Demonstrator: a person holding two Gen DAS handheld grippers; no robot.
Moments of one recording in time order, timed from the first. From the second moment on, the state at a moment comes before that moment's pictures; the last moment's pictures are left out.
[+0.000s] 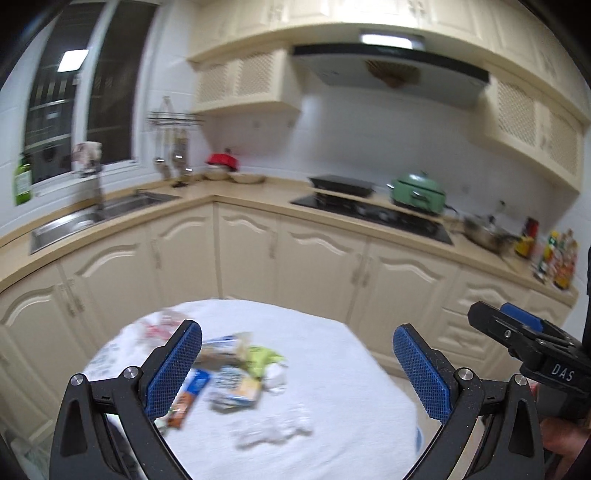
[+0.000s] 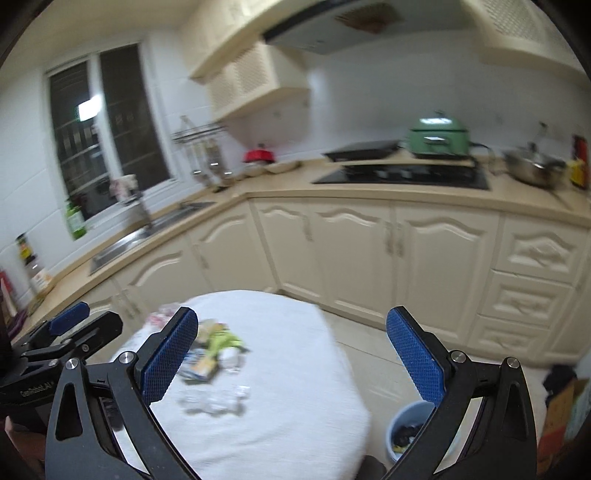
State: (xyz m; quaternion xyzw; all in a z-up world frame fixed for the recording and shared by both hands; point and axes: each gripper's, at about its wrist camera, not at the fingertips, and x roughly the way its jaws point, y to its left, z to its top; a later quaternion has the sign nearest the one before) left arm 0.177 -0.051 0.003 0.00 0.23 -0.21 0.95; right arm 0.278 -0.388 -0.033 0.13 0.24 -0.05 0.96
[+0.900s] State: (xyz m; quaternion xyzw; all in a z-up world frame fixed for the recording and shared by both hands) left arm 0.137 0.040 -0.044 -0.03 0.31 -0.01 0.95; right arm 0.359 -0.258 -0.116 0.04 0.37 0.09 0.92
